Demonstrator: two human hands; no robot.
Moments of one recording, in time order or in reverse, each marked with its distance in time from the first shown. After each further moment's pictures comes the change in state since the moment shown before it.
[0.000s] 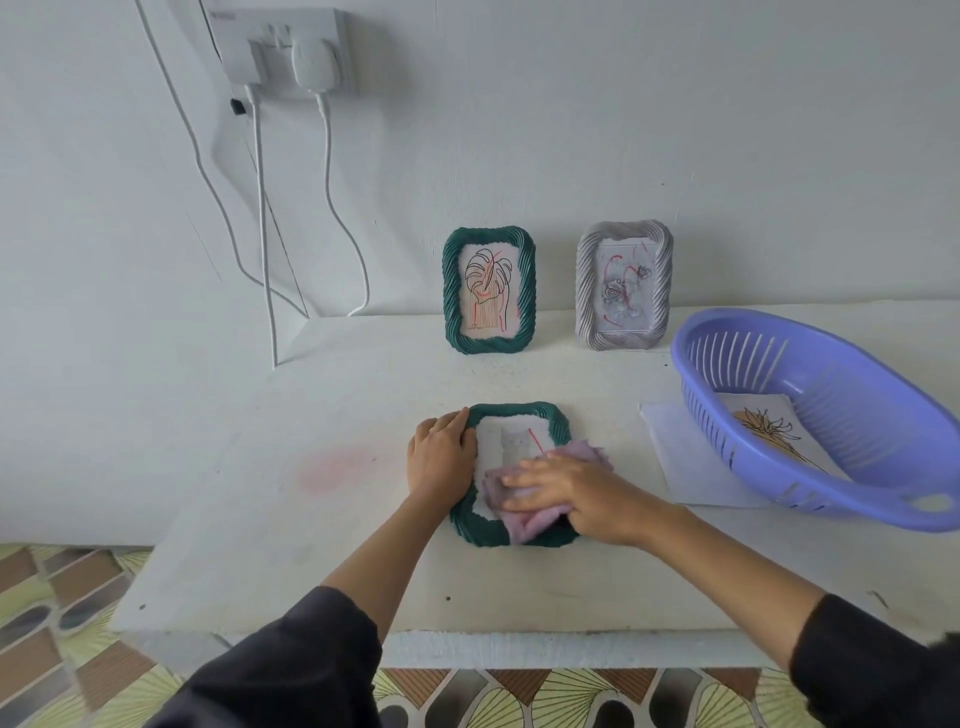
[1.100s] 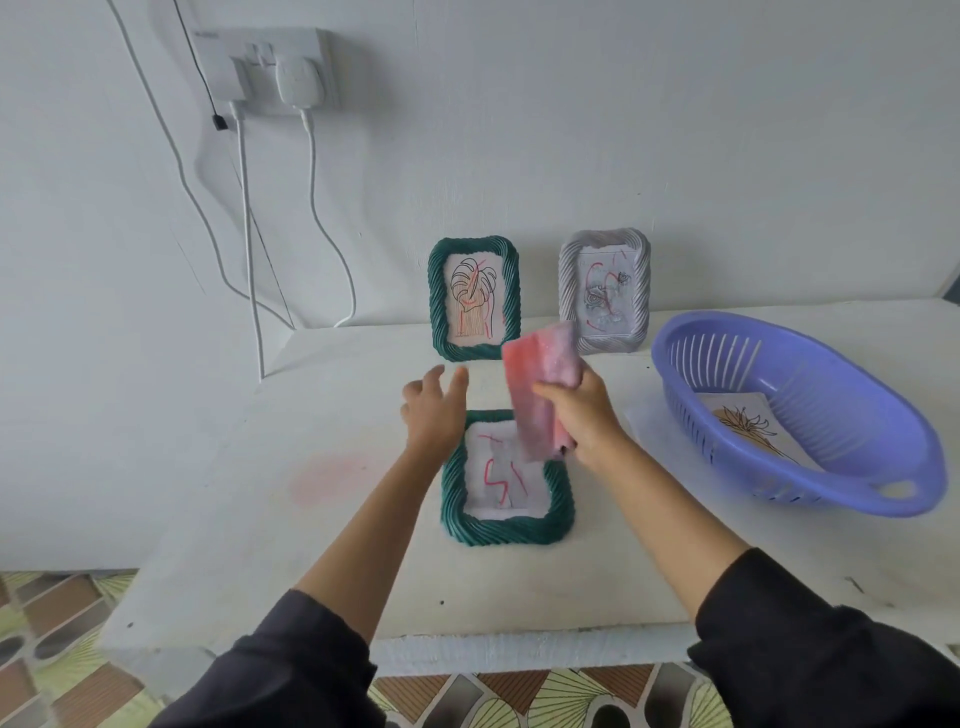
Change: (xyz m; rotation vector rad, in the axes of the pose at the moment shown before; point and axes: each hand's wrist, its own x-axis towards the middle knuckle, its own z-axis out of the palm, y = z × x) left_hand 0.010 0.048 -0.053 -0.590 -0.025 -0.242; right_hand 0.045 -0.020 -0.052 0.989 0.800 0.647
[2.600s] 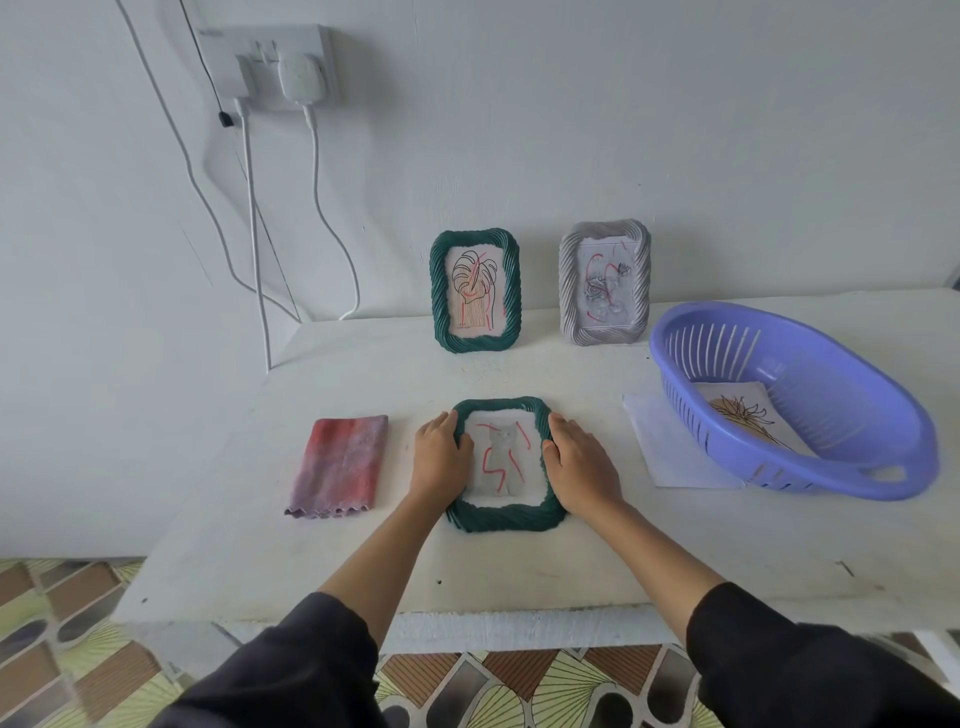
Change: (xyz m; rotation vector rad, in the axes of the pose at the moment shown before) left_hand -0.014 -0.059 0.020 0.376 0.032 0.277; right_hand -0.020 0.080 -0.011 -0.972 -0.109 -0.193
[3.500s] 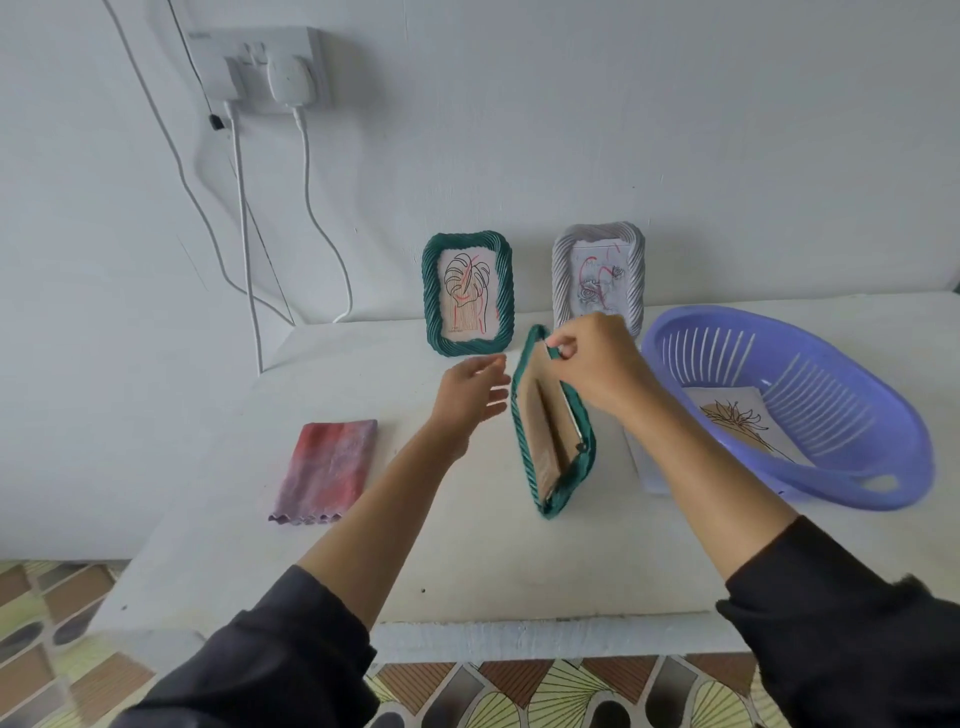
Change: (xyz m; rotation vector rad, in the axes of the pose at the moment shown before) left_hand 0.021 0.081 -0.030 -0.838 -0.200 -0.205; right_hand 0.014 -0.051 -0.131 0.150 0.245 -0.237
